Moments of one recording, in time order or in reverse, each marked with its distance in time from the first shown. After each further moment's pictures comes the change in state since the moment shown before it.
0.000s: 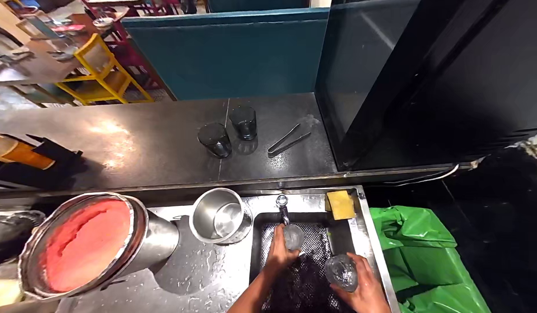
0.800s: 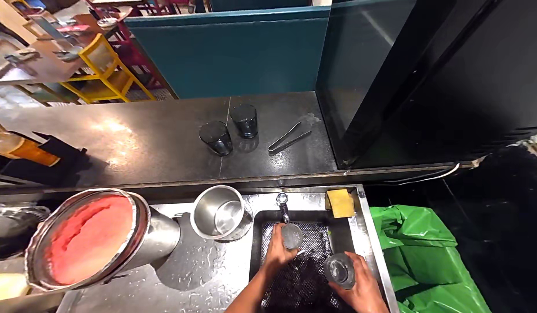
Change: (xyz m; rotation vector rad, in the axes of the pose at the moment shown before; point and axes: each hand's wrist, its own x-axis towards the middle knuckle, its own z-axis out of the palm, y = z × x) left_hand -0.005 -0.009 -0.001 -0.037 0.024 0.044; right_hand 0.000 0.011 0.012 -0.023 0.015 -0.022
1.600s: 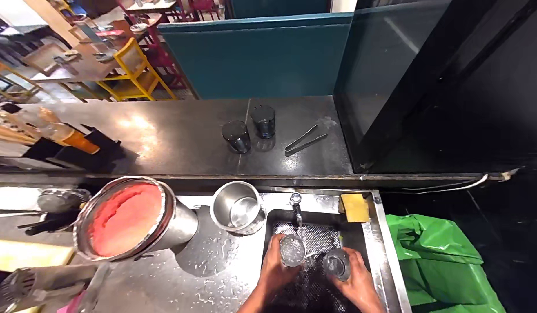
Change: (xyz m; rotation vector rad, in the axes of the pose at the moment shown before) left_hand -0.076 0.014 -0.051 -0.112 0.190 0.141; right_hand 0.024 -0.019 0.033 0.028 -0.054 -0.011
